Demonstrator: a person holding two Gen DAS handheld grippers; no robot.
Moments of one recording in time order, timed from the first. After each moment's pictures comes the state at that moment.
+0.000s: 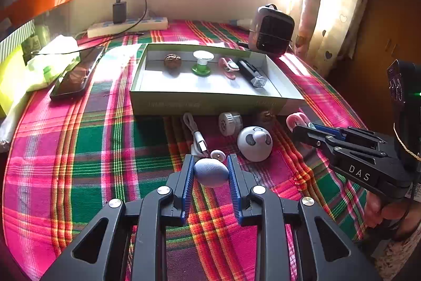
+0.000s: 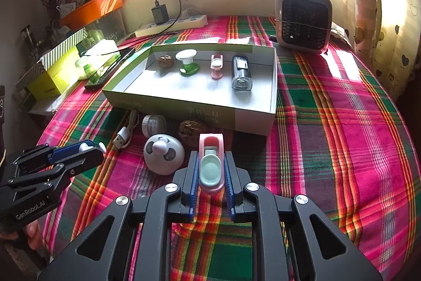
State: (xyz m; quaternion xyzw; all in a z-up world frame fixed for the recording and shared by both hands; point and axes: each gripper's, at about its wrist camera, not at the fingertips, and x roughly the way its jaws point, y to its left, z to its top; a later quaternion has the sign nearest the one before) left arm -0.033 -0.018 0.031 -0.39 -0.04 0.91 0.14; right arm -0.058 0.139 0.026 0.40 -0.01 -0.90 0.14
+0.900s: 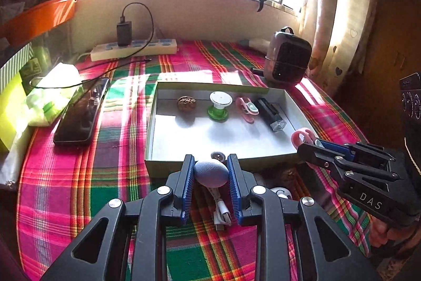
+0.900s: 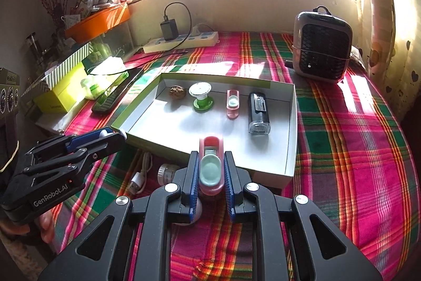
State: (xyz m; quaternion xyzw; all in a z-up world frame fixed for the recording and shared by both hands) left arm -0.093 -0.030 0.057 -0.37 -0.04 0.92 0.12; right arm -0.101 0.119 0.050 0.39 -0.01 -0.91 0.15
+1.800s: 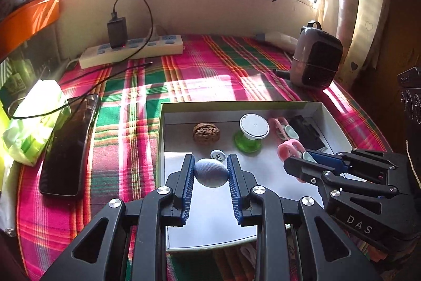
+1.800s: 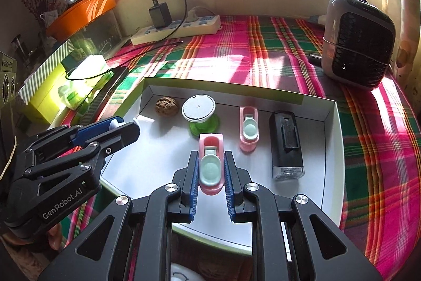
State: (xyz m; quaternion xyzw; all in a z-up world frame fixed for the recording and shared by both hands) left arm -0.182 -0.034 0.039 -0.39 -0.01 0.91 0.11; right arm -0.181 0.095 0.023 0.44 -0.02 -0.88 0.16
